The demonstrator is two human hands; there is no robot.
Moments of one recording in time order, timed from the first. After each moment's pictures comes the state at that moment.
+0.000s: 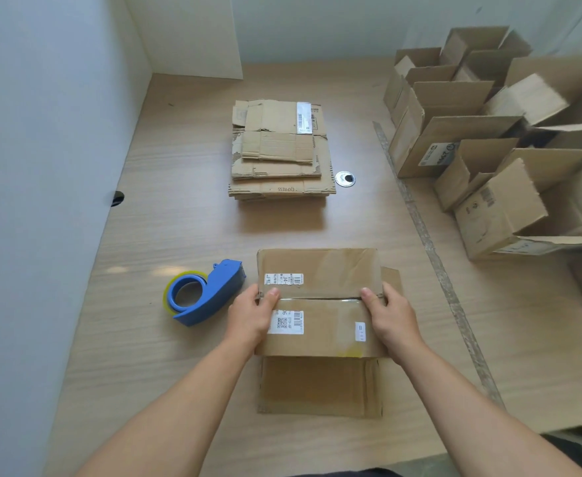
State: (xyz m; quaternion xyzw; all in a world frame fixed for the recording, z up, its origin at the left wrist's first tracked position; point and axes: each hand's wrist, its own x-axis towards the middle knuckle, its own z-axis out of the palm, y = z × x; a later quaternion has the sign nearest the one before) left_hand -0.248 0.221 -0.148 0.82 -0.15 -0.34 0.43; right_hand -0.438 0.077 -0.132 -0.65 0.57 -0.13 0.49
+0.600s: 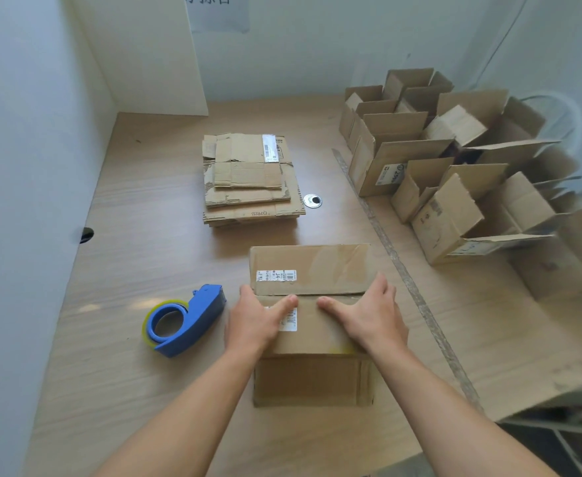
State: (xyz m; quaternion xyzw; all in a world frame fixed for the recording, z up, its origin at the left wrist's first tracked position) left_hand -0.264 0.198 -0.100 0.86 -0.22 -0.31 0.34; right_hand -0.422 0.098 -0.071 -0.70 0.66 -0.05 0.28
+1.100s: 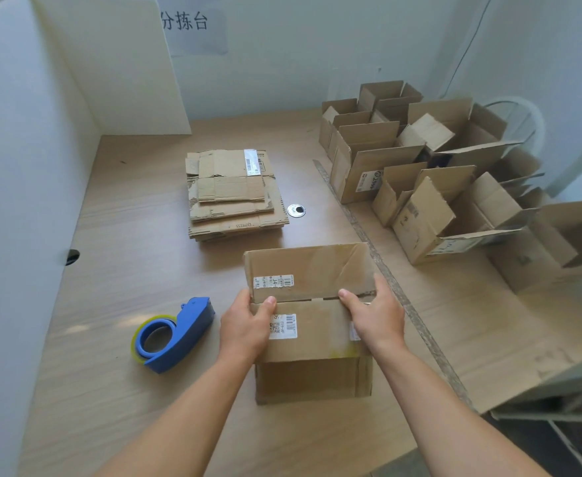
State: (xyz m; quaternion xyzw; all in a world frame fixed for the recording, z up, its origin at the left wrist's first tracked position) left_hand -0.275 0.198 -0.089 0.80 -0.26 -0.30 0.45; right_hand -0.451 0.092 -0.073 -0.64 0.62 -0.26 0.37
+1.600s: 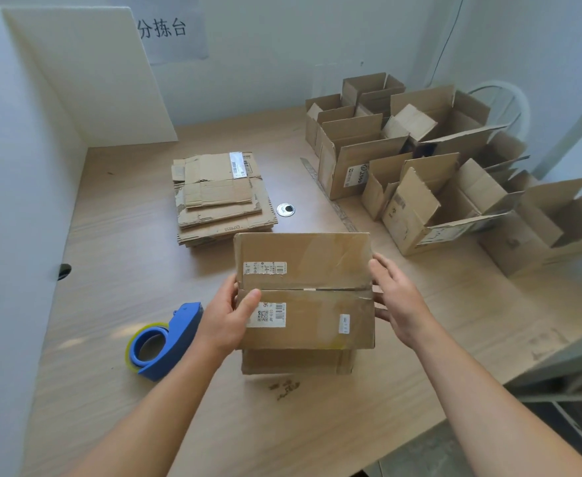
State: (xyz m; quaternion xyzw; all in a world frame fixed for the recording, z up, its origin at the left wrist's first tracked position) left_hand -0.253 0.201 -0.079 0.70 -0.34 -0.39 0.50; right_hand -0.494 0.057 -0.060 -0.50 0.52 -0.29 0.63
